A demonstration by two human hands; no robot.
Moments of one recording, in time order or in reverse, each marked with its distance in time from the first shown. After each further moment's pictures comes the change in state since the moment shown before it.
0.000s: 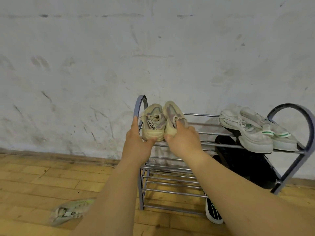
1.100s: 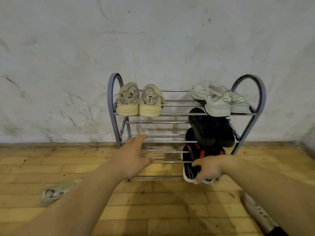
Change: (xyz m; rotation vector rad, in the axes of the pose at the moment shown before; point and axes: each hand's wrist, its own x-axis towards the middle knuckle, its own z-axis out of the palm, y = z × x) left_hand -0.123 0.027 0.004 0.523 -0.628 0.074; right_hand -0.114 0.178 -0.060 -0.428 -1.025 0.204
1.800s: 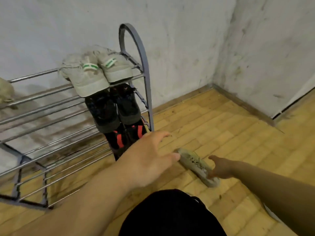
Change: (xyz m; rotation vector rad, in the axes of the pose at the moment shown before) left_hand 0.058 0.252 0.193 0.002 -0.414 0.447; right_hand 0.007 0.356 0.220 0.707 -0.004 0.461
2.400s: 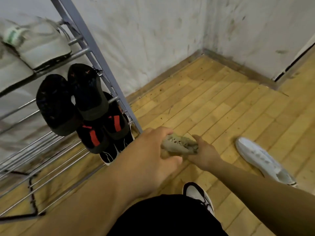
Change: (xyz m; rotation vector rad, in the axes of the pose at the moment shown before) left_hand 0.060 0.016 0.057 0.088 -0.163 0.026; right_hand 0.063 -0.008 0.064 0.305 0.429 -0.150
